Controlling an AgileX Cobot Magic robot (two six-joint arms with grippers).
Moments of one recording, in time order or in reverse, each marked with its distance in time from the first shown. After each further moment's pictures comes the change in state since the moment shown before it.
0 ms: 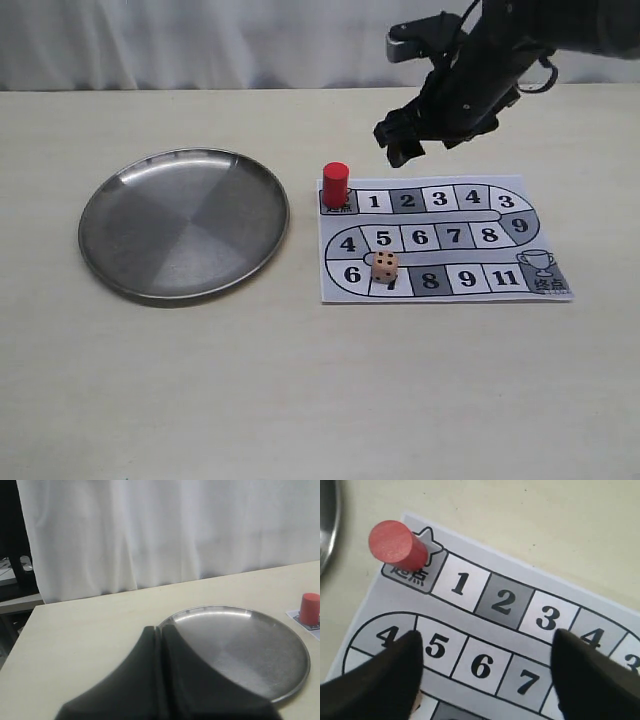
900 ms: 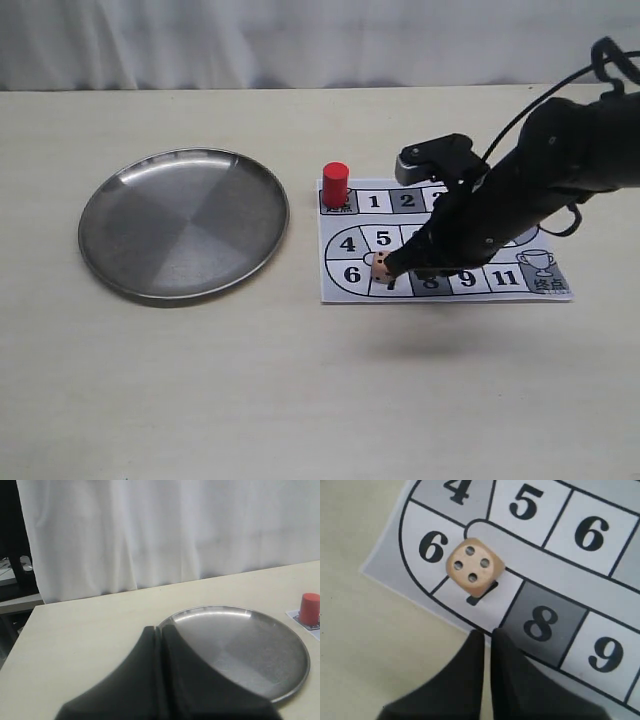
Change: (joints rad) left arm 0.000 0.000 0.000 0.000 0.000 0.000; right arm 0.055 -0.200 0.594 0.283 -0.298 -0.244
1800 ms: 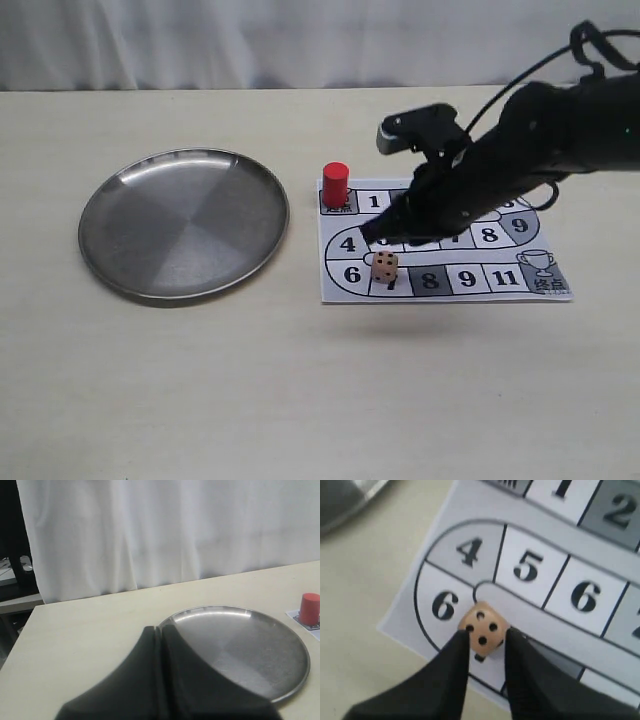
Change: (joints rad) left arm 0.000 0.000 0.000 0.000 0.000 0.000; right arm 0.035 0.006 -0.078 -0.016 -0.062 0.059
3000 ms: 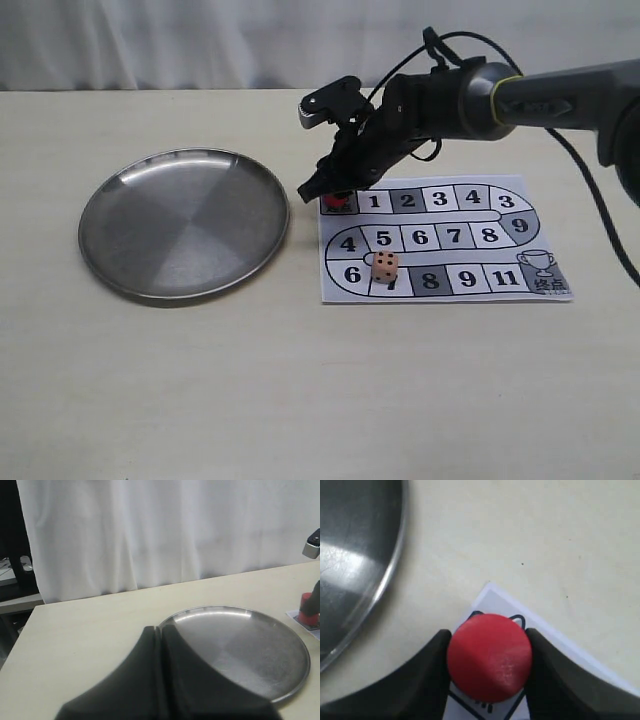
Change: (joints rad) left arm 0.000 0.000 0.000 0.000 0.000 0.000; right arm 0.039 0.482 -0.567 -0.136 -0.026 -0.041
